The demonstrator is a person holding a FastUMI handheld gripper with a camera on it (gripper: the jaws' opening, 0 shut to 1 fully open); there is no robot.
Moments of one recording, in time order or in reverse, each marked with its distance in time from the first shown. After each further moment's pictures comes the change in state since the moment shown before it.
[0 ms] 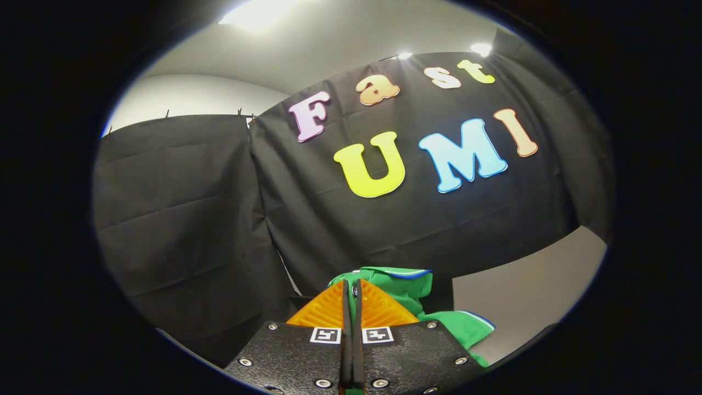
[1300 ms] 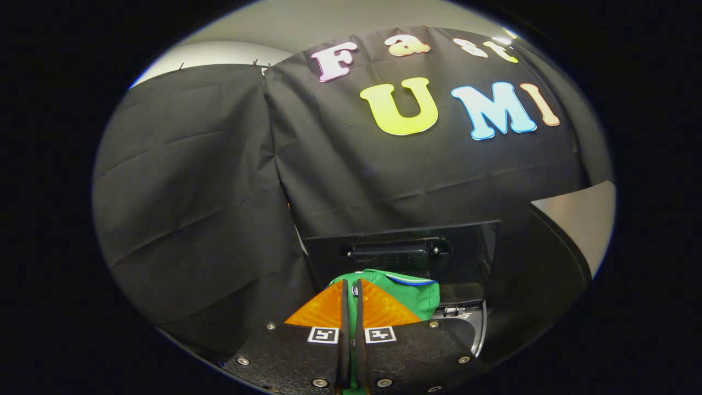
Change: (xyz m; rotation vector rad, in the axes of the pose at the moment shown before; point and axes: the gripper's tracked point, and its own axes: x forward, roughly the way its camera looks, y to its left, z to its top) arm 0.088 0.078 -0.190 -0.078 0.202 -0.004
